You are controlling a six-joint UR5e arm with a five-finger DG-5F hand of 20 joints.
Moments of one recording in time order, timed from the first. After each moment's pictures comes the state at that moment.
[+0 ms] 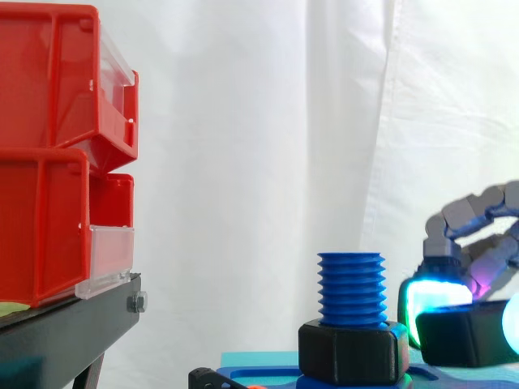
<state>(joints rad) 0.46 -2.06 -1.50 -2.77 -0.69 -1.34</state>
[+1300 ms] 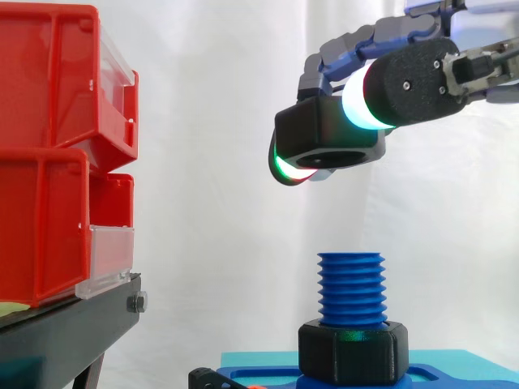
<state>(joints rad) 0.32 -2.10 -1.24 -2.85 -0.97 -1.40</state>
